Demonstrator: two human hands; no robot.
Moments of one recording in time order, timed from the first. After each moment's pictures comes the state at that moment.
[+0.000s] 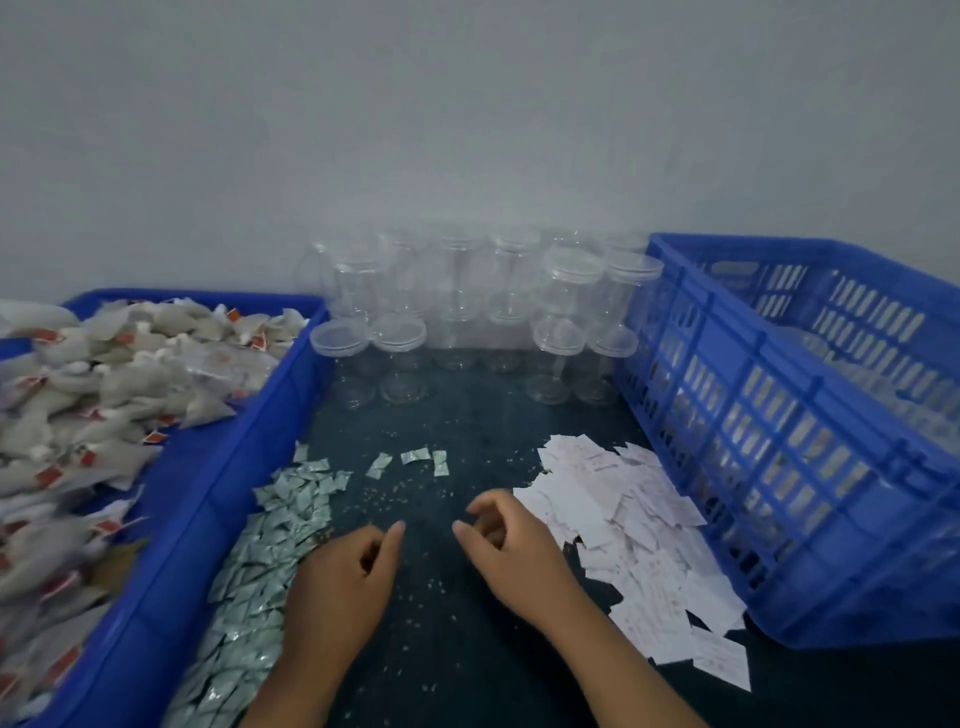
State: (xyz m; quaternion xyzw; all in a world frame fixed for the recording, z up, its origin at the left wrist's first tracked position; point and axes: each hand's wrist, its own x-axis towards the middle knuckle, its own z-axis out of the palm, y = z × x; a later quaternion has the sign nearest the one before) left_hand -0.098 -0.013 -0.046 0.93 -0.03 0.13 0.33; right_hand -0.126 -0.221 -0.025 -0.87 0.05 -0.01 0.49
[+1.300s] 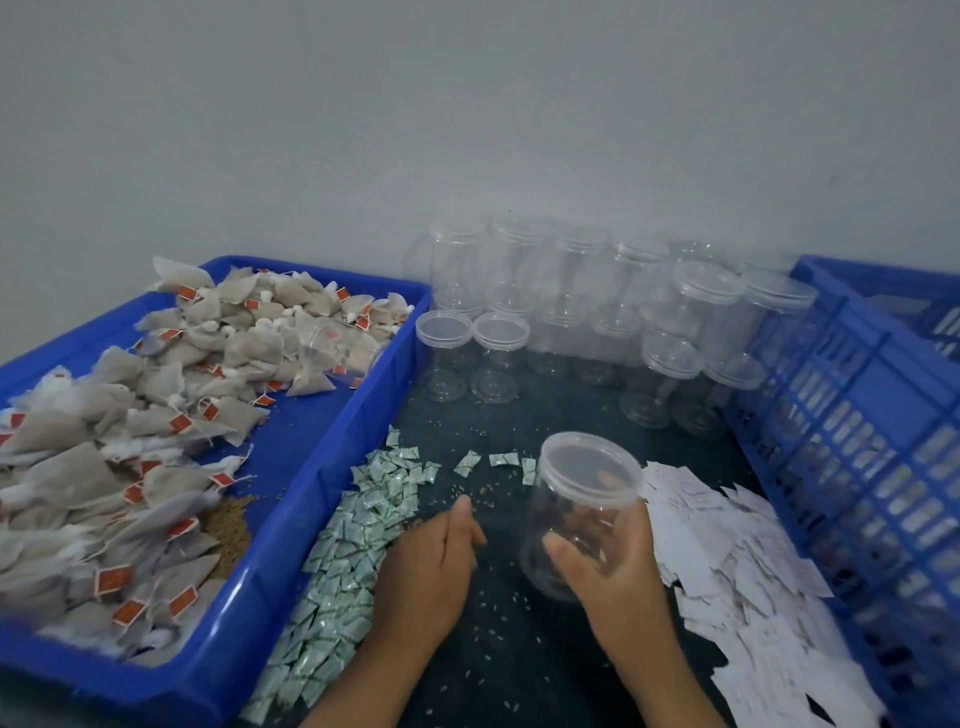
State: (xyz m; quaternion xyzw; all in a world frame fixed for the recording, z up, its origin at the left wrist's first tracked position) left_hand -0.083 -0.006 -0.053 0.88 0.00 0.13 0.45; right_hand -0.127 -0.197 -0.024 -0.73 -0.01 -0.13 0.67
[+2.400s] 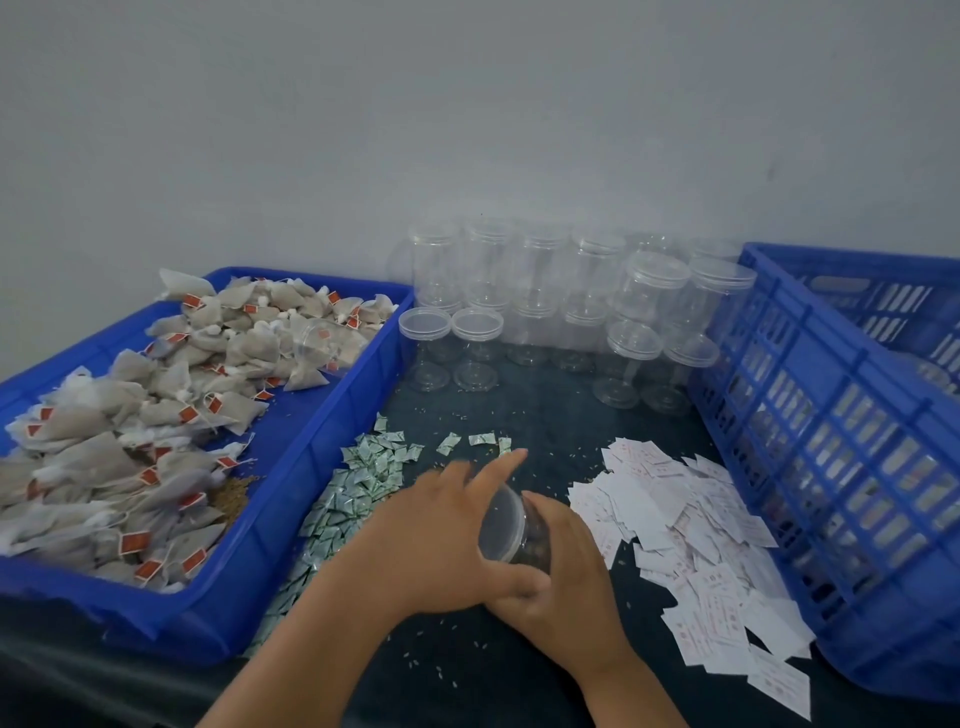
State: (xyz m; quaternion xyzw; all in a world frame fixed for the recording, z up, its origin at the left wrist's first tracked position) left_hand -0.137 -0.021 0.065 0.96 -0.22 -0.05 0.16; right_hand -0.161 -0.201 -0.052 -0.86 -0.12 -0.23 0.45
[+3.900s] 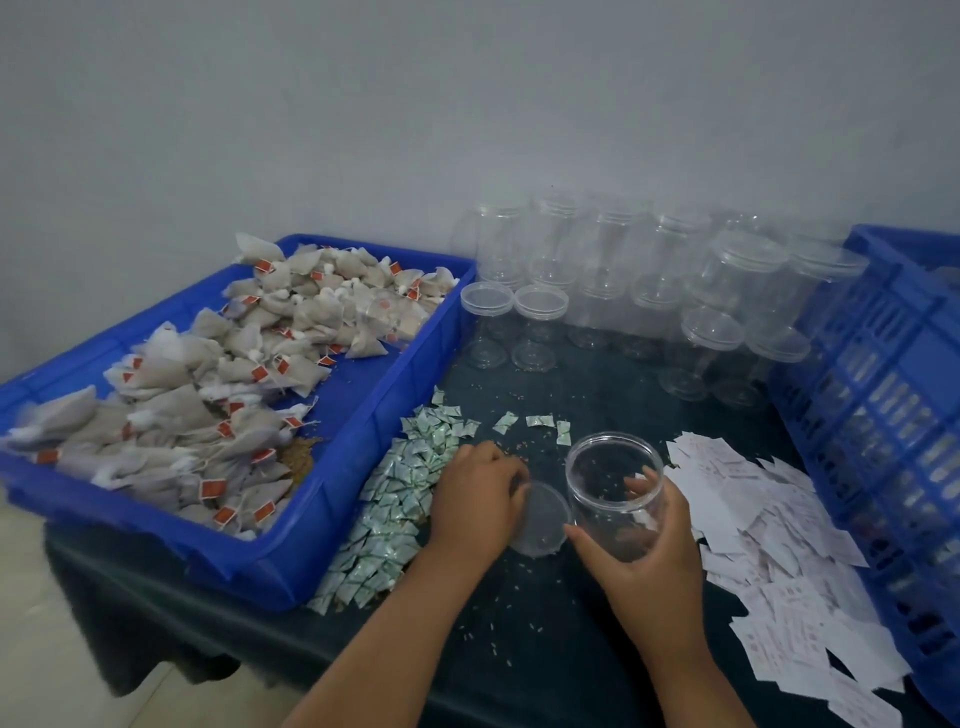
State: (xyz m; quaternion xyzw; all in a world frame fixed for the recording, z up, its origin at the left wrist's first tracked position) left_hand -0.085 -0.021 -0.035 0.97 -0.07 0.13 0.21; right_hand -0.161 -0.210 -0.048 -0.81 0.03 -0.23 0.54
